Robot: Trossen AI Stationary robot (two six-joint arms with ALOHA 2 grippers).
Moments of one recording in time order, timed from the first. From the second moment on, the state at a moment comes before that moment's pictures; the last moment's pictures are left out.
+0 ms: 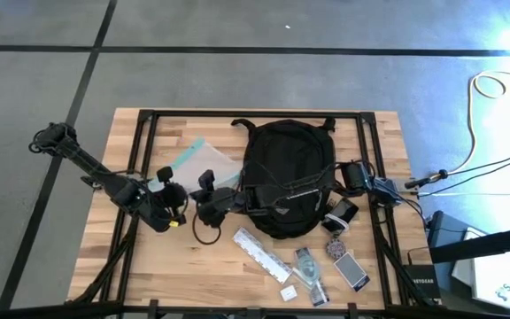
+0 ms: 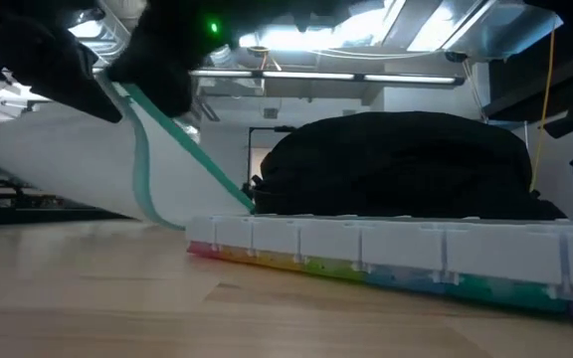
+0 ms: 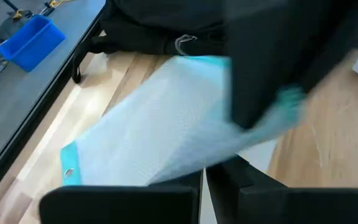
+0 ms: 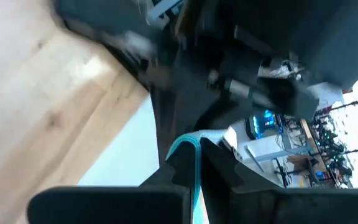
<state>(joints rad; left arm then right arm) -0.58 0.99 0.59 -0.66 -0.88 -0.57 0.19 2.29 1.84 0.10 0.36 -0.82</state>
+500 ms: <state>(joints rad) -0.58 0.99 0.59 -0.71 -0.92 -0.57 0.22 2.29 1.91 0.13 0.29 -0.82</state>
